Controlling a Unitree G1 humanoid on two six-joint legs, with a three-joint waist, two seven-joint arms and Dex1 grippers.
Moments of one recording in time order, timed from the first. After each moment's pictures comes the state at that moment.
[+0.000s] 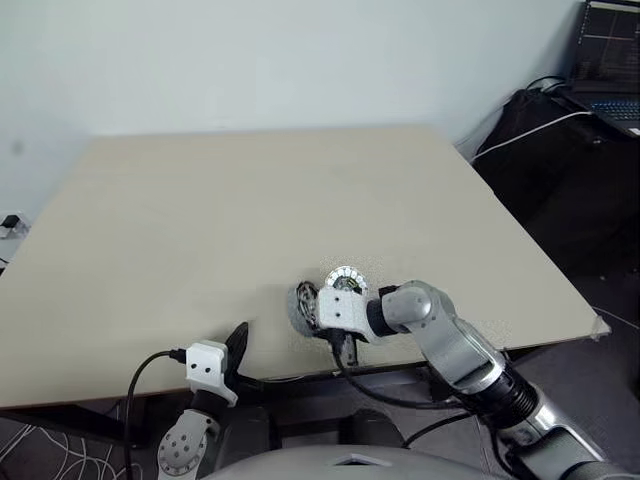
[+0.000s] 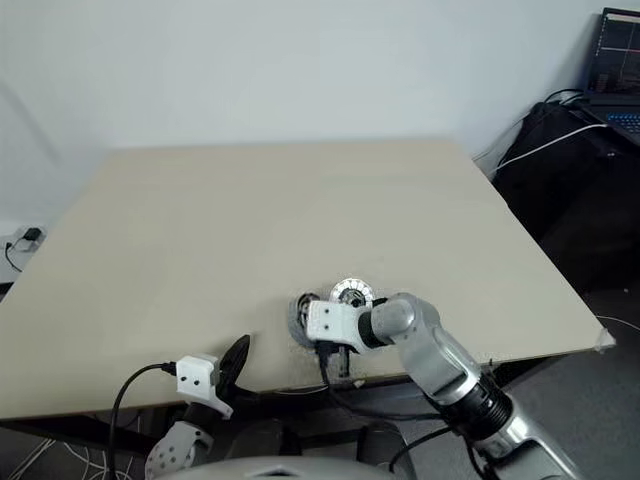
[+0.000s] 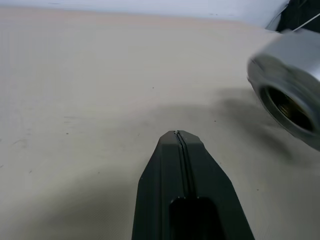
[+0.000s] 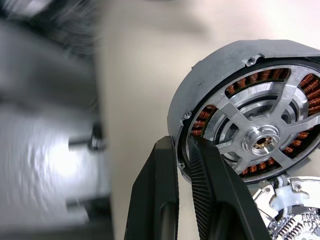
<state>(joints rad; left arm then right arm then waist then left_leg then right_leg) 0.49 0.09 -0.11 0.03 -0.13 -0.40 -0.30 -0.30 -0.43 0.53 -0.36 -0.23 0.79 1.05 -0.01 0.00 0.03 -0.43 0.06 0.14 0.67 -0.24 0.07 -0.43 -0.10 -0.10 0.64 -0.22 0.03</state>
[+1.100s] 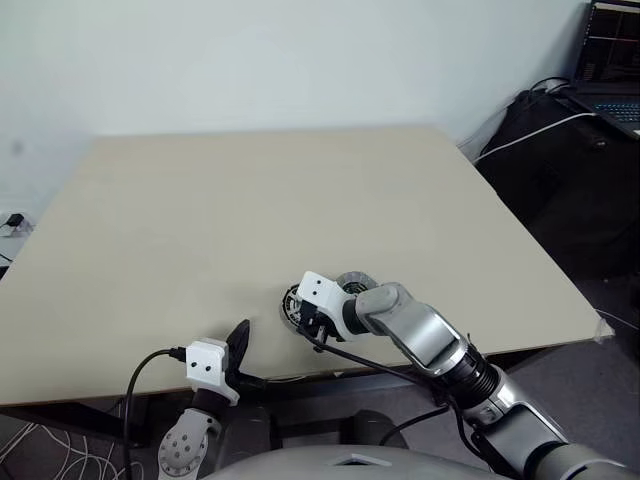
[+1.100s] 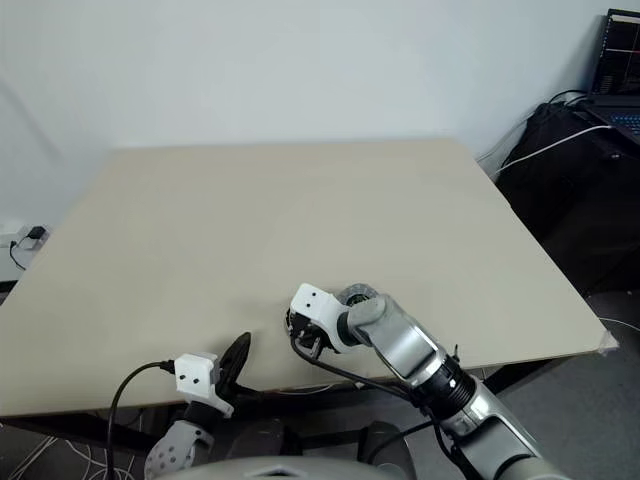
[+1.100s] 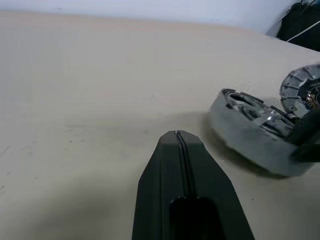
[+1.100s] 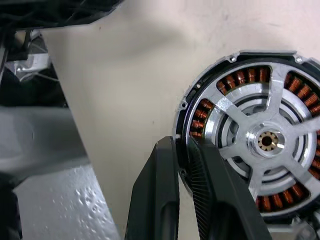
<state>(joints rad) 0.52 0.09 -0.13 -0.05 -0.13 -0.35 -0.28 -0.41 -0.32 0.60 -0.21 0.04 1.04 0.79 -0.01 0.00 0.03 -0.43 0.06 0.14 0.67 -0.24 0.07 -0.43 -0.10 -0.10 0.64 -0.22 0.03</state>
